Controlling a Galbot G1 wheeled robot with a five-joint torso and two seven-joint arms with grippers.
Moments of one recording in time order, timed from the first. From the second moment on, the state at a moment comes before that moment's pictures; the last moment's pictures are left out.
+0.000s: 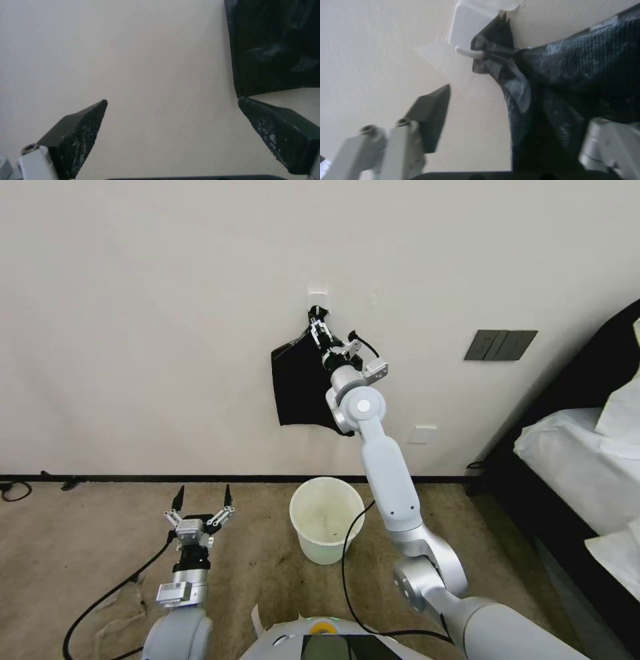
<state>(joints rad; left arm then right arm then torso) 1.78 -1.40 -0.64 -2.18 -0.02 -0.35 -0.16 -0.38 1.60 0.19 1.65 1.32 -0.12 0.38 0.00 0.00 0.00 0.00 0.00</state>
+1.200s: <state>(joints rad) 1.78 -1.39 -0.62 -2.22 -0.08 -0.32 -0.16 -0.56 1.45 0.12 1.84 1.26 -0.12 0.36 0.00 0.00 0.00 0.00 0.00</state>
